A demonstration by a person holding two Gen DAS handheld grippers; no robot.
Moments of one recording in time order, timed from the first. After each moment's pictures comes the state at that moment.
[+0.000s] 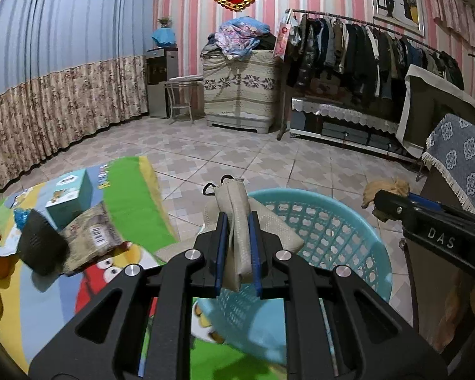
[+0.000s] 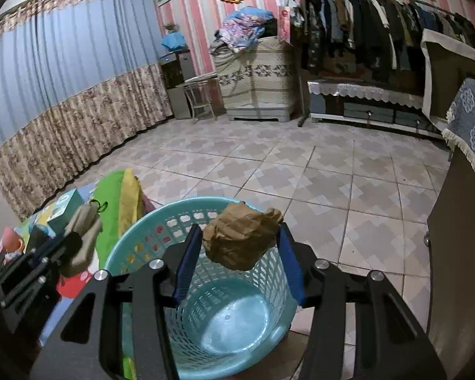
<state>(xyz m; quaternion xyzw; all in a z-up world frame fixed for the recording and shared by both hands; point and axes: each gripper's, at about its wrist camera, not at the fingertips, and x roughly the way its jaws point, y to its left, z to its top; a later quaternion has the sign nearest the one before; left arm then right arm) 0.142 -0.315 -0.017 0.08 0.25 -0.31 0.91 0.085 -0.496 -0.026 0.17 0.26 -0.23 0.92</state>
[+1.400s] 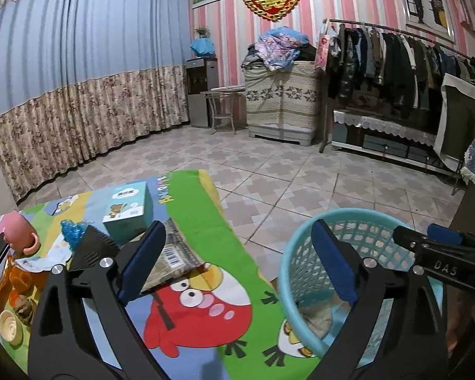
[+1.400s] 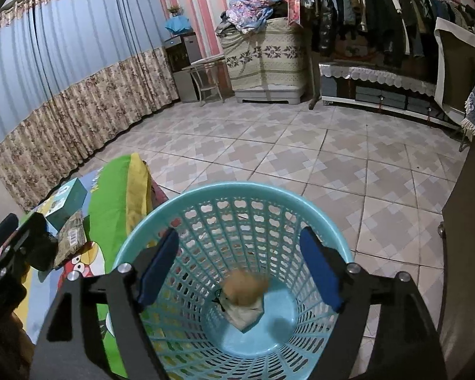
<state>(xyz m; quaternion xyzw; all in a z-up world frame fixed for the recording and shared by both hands) 0.184 -0.257 0.001 0.07 0.22 -0.22 0.95 0.134 -0.482 -0.046 0.18 0.30 -0.21 0.91</state>
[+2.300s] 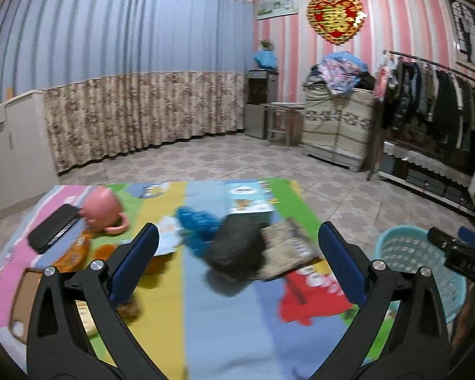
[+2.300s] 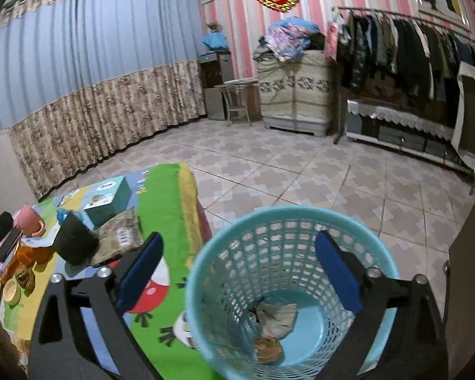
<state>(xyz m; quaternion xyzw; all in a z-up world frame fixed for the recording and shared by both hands) 0.179 -0.090 0.025 0.01 0.21 -0.10 0.97 0.148 -0.377 -0.011 0.09 0.25 -0.16 0.95</state>
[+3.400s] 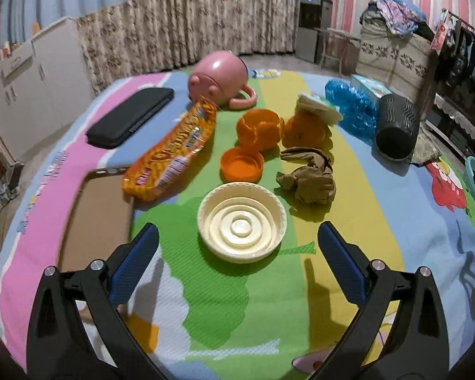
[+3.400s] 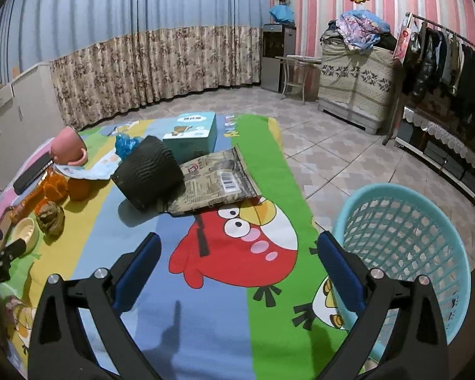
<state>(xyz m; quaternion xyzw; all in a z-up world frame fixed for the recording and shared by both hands) 0.207 0.080 -0.077 0.01 0.40 -0.02 0.92 0.189 -0.256 -0.049 0.02 0.33 -0.07 0.94</state>
